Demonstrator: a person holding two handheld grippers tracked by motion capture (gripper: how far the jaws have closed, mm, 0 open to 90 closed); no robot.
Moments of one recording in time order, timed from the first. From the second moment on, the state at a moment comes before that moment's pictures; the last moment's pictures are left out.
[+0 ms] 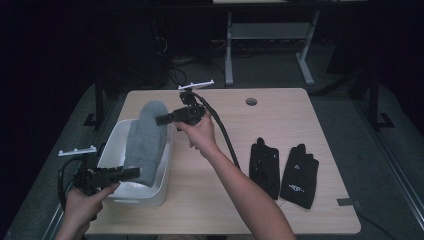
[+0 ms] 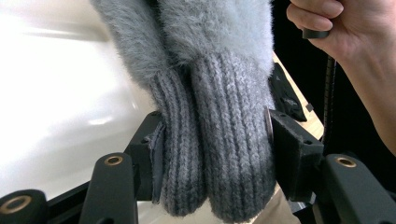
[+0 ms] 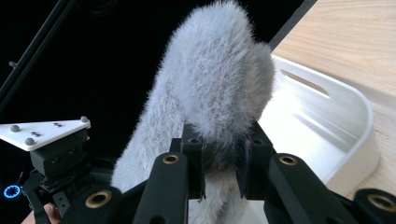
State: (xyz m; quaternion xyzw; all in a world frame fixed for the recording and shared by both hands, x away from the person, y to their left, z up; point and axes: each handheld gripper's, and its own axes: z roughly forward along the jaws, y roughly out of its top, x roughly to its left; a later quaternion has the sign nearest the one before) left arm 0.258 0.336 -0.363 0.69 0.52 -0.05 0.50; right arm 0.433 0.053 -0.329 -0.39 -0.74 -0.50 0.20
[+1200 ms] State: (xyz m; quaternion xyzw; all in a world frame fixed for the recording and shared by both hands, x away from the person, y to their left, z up) left arm 0.254 0.368 -0.389 0.69 0.56 -0.05 0.46; right arm 0.443 0.101 -0.367 -0.39 -0.76 -0.48 0.23
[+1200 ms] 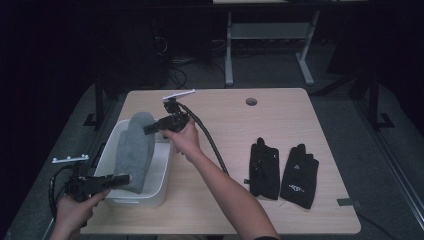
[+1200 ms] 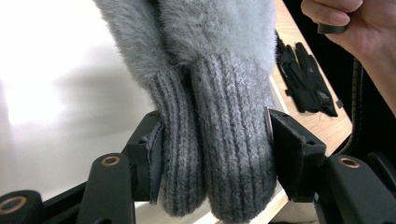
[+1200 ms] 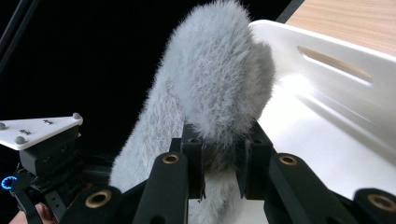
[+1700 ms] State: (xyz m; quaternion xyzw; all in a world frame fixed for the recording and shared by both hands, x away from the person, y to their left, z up) left arm 0.252 0.370 -0.395 0.69 0.57 -0.06 0.45; right arm 0.442 0.107 -0.379 -0.38 -0.77 -0.46 0.23
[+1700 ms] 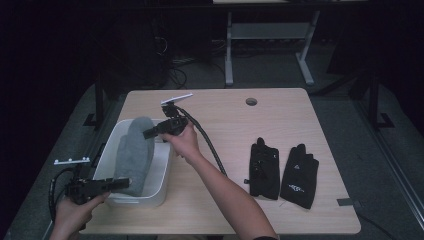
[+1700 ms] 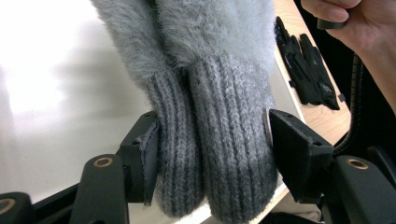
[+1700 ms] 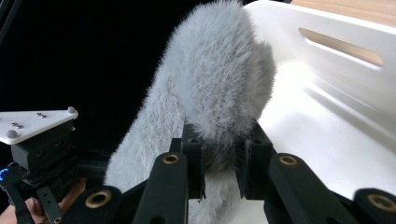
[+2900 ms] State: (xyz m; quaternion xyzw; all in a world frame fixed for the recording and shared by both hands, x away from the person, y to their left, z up) left arm 0.248 0.364 -0.381 0.69 0.56 -0.03 0.46; right arm 0.439 0.125 -0.389 -0.35 -0.82 -0.42 0.19
